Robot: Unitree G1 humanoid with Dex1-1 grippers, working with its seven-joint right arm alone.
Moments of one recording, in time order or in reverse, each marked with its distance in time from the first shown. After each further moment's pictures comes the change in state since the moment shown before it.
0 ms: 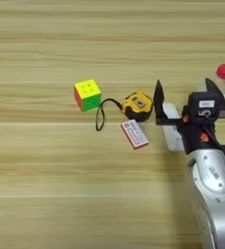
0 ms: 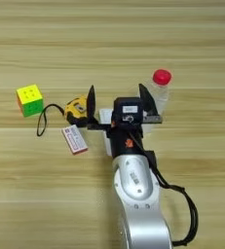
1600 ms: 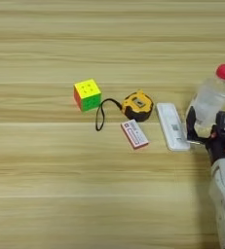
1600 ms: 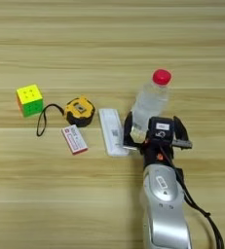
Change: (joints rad) arm -0.117 -0.057 -0.269 0.418 0.070 -0.105 0.025
